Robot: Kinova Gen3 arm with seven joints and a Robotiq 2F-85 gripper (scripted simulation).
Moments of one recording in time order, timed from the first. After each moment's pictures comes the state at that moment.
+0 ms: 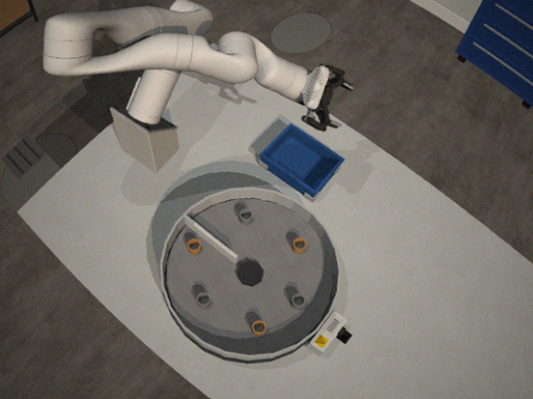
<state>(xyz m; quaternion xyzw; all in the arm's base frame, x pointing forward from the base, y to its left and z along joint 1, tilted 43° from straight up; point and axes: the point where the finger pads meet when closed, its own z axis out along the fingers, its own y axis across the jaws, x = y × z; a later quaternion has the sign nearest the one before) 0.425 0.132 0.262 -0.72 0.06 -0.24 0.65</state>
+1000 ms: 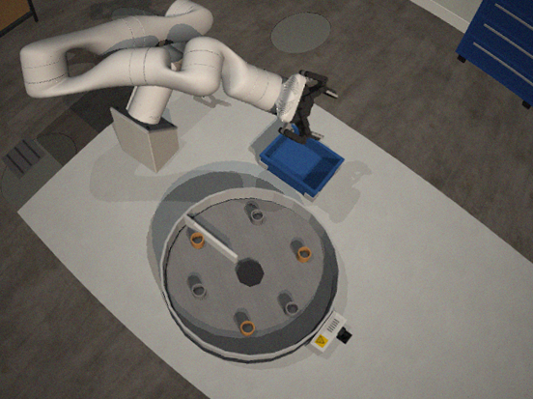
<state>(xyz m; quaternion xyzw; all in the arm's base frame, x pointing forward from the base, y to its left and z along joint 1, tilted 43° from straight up) 0.436 0.037 0.235 -0.71 0.07 -0.24 0.66</state>
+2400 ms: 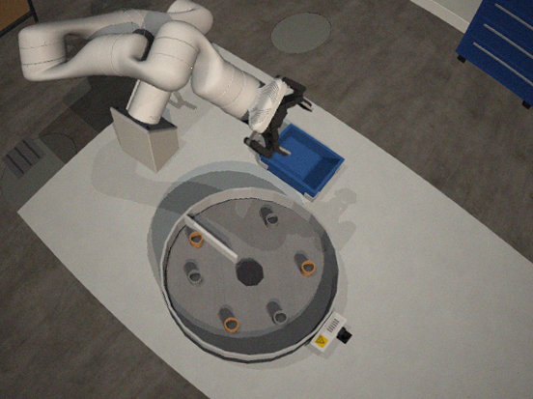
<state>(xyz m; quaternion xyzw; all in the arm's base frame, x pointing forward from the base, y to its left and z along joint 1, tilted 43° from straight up) 0.439 -0.074 0.198 -0.77 0.05 -0.17 0.61</state>
